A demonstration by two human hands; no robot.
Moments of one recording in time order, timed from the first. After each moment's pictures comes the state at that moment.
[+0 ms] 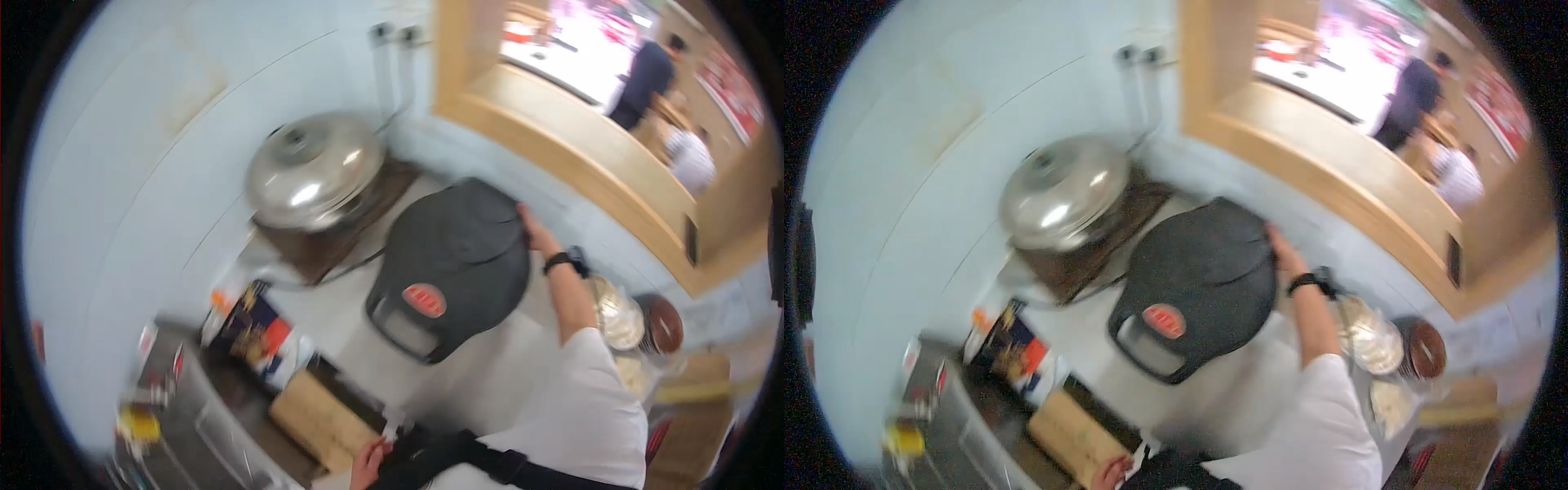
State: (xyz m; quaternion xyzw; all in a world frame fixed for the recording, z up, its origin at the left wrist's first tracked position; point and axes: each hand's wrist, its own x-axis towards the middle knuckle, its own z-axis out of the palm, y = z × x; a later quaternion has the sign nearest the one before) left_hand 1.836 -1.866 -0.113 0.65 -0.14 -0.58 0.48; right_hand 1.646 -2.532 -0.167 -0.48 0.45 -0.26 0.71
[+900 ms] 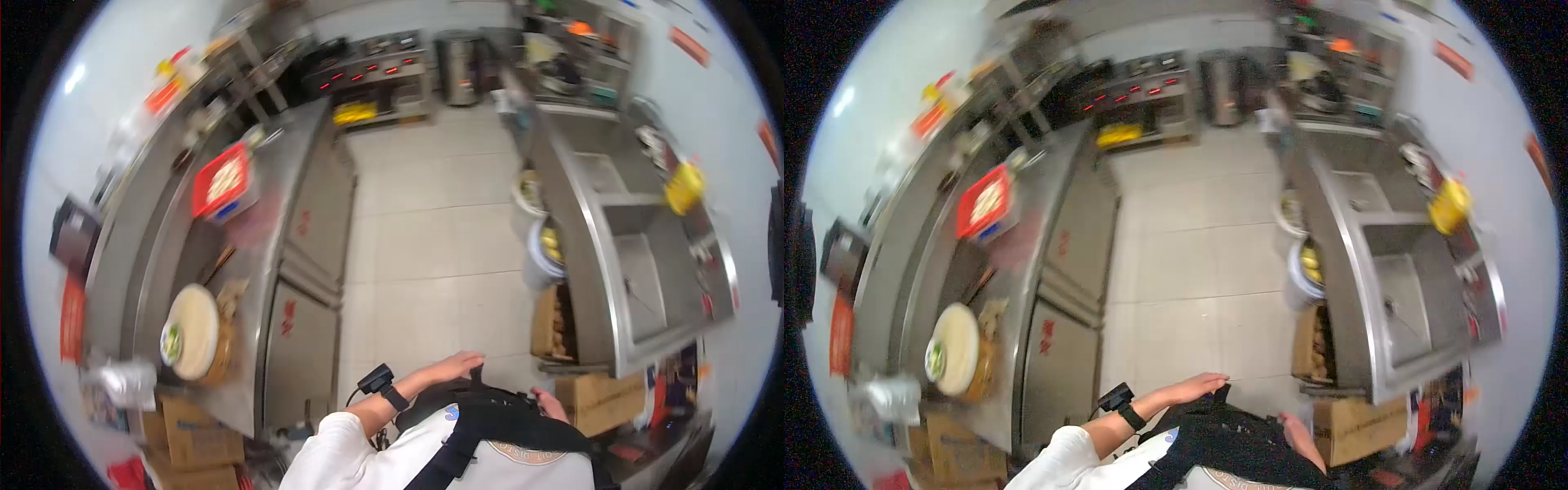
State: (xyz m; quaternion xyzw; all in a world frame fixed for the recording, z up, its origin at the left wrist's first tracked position) left_hand 1.467 -1.415 -0.113 0.66 0.27 -0.02 0.70; right_hand 1.696 -1.654 -0.176 -0.66 -0.27 0.56 0.43
